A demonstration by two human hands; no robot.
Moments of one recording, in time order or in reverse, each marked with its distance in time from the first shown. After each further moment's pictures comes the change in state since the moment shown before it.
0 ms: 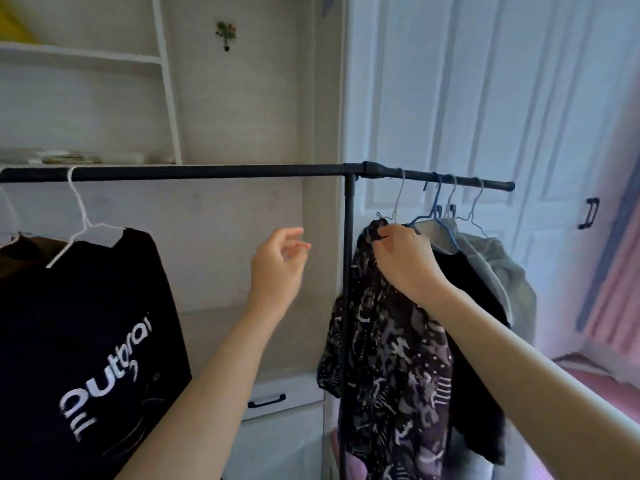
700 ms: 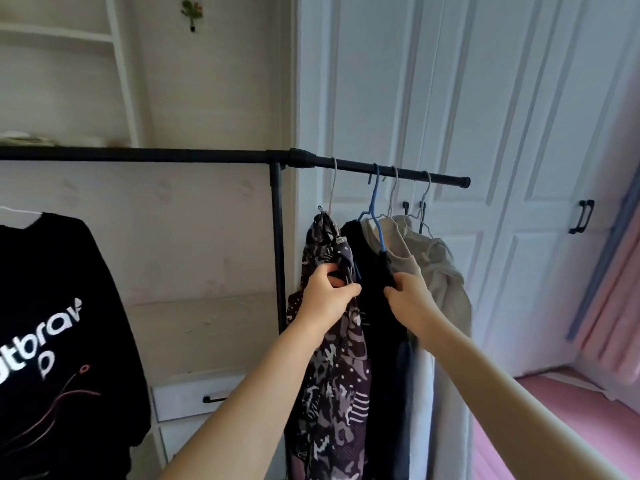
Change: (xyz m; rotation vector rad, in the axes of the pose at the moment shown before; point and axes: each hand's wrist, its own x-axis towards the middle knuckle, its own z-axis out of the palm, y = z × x) left_hand -0.037 0.026 0.218 -0.121 -0.292 -0.456; right_hand 0.015 0.186 -0.029 0.222 -0.220 0.323
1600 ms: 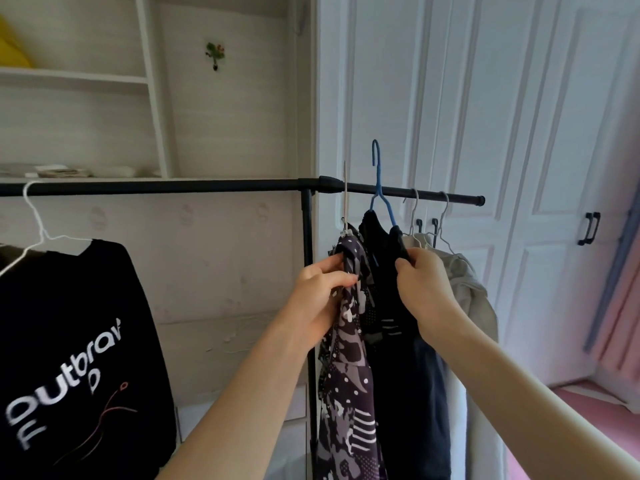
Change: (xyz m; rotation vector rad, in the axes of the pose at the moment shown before) left_hand -0.039 0.044 -0.082 -0.578 -0.266 0.027; right_hand -0.062 -0.099 -0.005 0.324 0.164 -0.073
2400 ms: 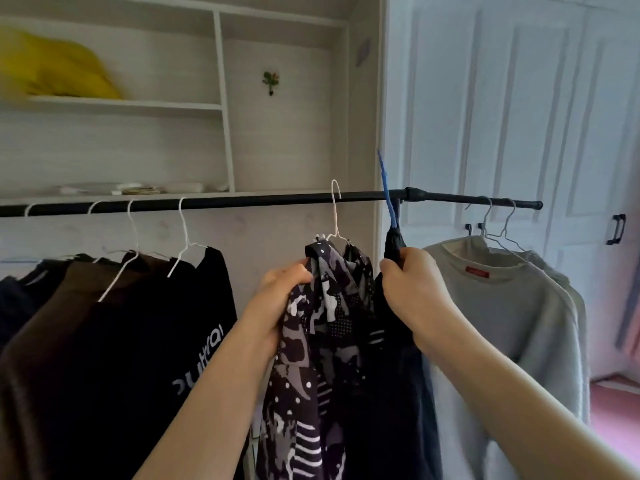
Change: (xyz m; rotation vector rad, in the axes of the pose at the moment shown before) left_hand -0.158 0.123 -0.188 0.176 0.167 0.017; right_hand -0.157 -0.130 0.149 -0.048 -0.024 -0.077
